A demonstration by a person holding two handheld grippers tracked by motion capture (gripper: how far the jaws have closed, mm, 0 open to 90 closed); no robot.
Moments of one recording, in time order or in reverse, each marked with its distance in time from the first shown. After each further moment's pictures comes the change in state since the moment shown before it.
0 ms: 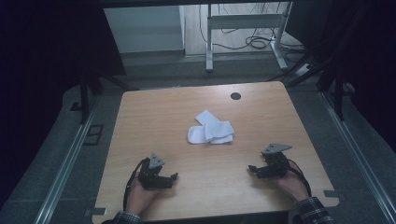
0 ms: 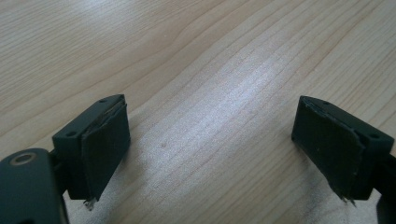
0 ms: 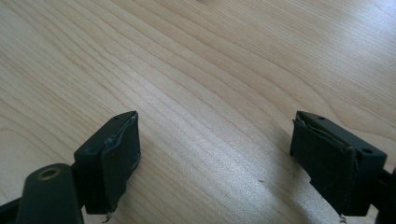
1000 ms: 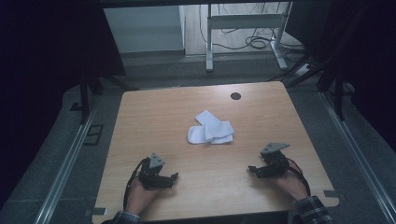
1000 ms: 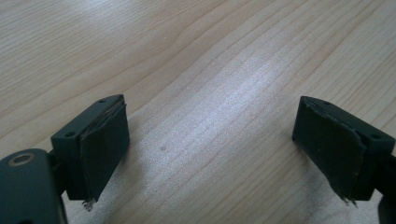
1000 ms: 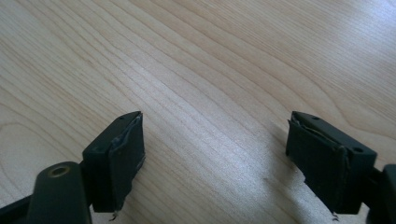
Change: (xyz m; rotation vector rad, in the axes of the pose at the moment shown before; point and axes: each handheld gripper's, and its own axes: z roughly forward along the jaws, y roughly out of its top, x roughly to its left) left arm 0.000 0.001 0.001 0.001 0.000 0.000; right arm 0.002 0.006 -0.001 0.049 0.010 -0.011
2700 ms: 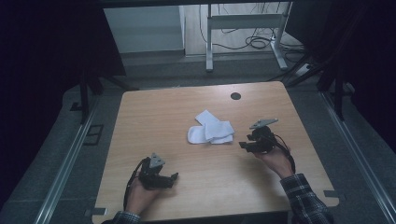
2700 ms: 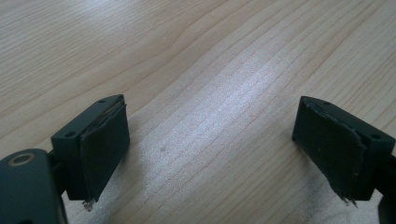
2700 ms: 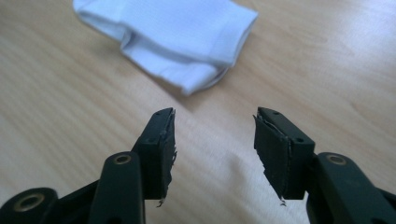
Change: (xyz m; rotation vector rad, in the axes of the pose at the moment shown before) left arm 0.000 0.000 0.000 -0.001 0.000 -0.001; right arm -0.014 0.080 0.013 -0.025 -0.009 0.077
